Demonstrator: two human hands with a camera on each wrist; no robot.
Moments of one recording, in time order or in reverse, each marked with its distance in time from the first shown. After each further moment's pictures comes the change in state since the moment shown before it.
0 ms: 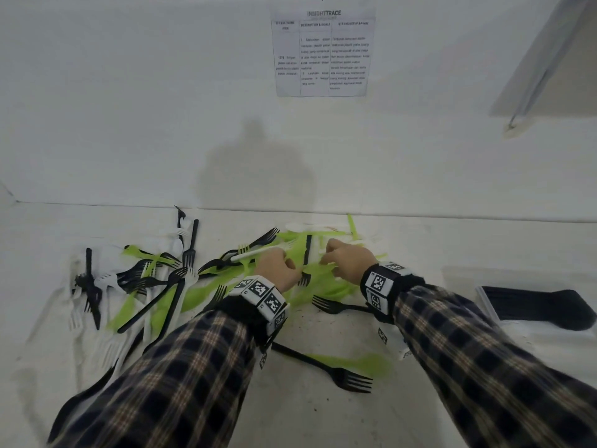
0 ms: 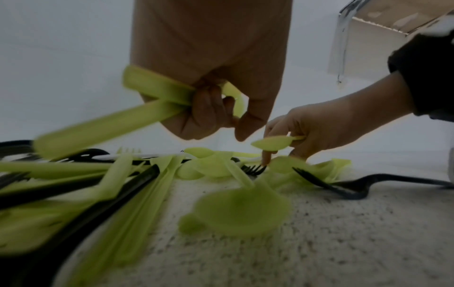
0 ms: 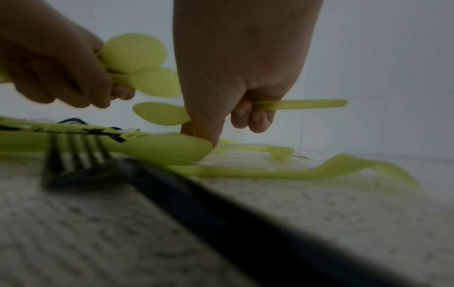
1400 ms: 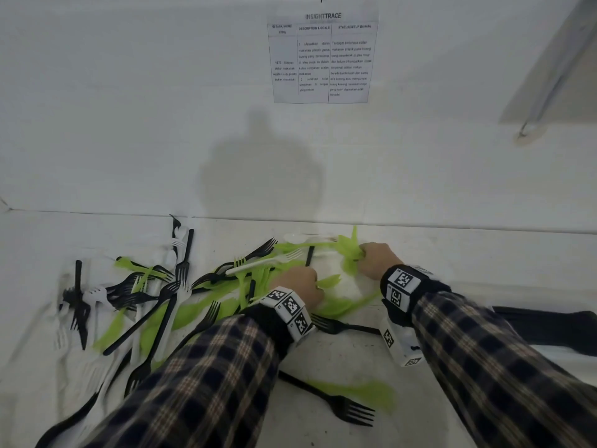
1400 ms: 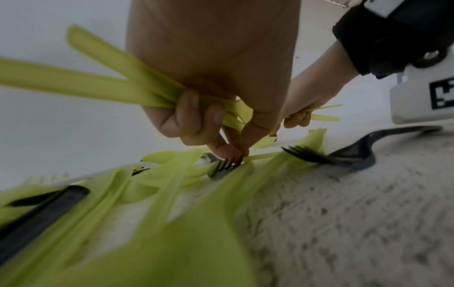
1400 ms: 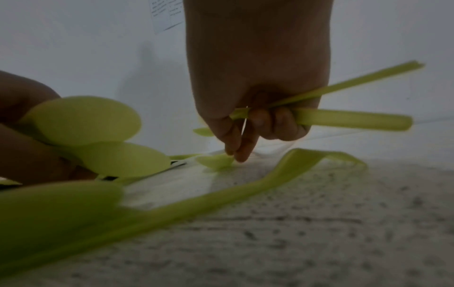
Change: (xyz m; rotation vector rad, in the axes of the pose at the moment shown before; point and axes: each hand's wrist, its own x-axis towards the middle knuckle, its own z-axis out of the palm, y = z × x) left_hand 0.018 0.030 0.021 0.460 -0.308 0.150; right_hand 0.007 0.043 -0.014 0.428 0.018 0.490
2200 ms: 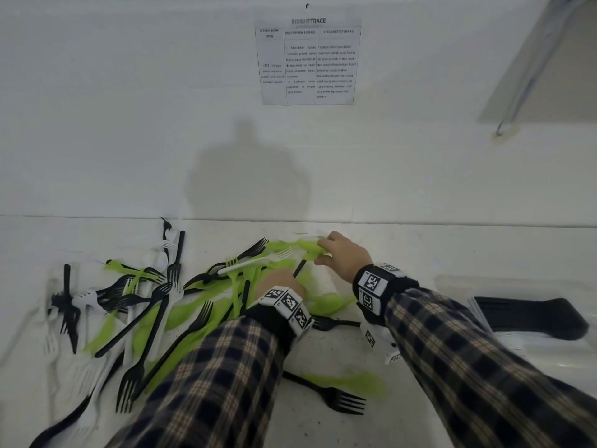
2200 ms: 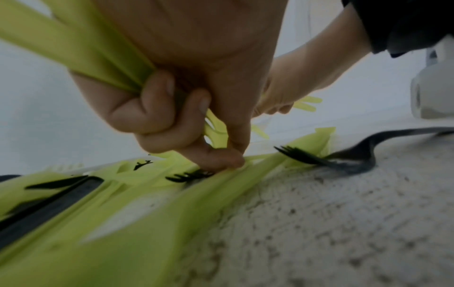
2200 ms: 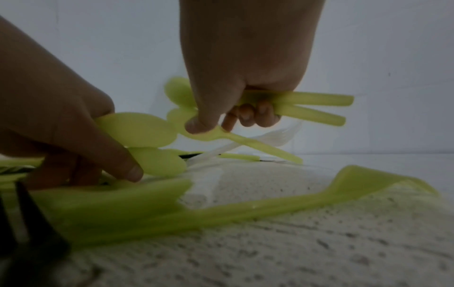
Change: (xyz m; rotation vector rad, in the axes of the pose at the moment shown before) left_hand -0.014 0.002 0.000 -0.203 0.044 -0.302; right_hand -0.018 -0.032 0.008 -0.130 0.069 -0.320
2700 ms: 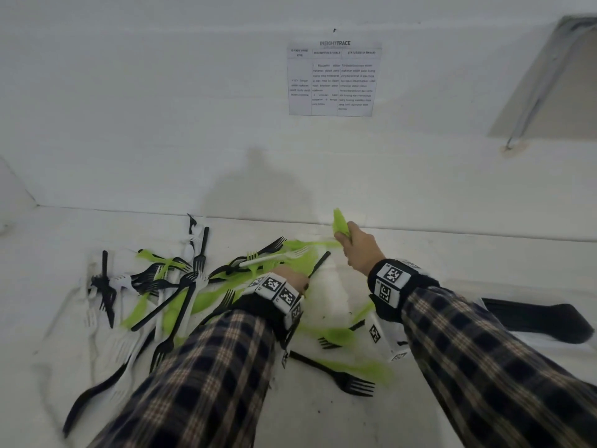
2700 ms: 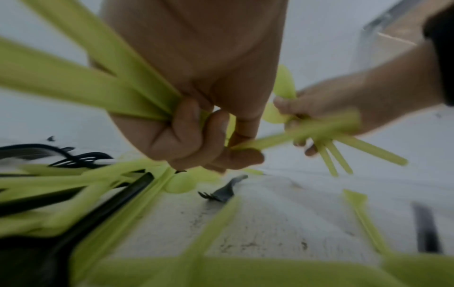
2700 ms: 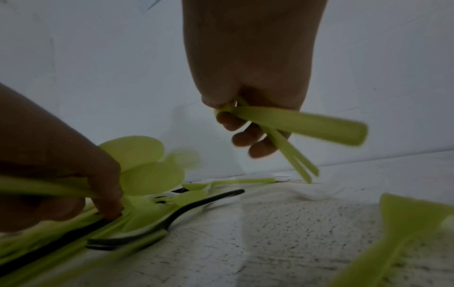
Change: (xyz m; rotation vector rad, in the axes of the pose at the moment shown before) left_hand -0.027 -0.023 -0.029 -0.367 -0.139 -0.093; right_hand -0.018 -0.022 -0.016 0.525 0.179 0.131
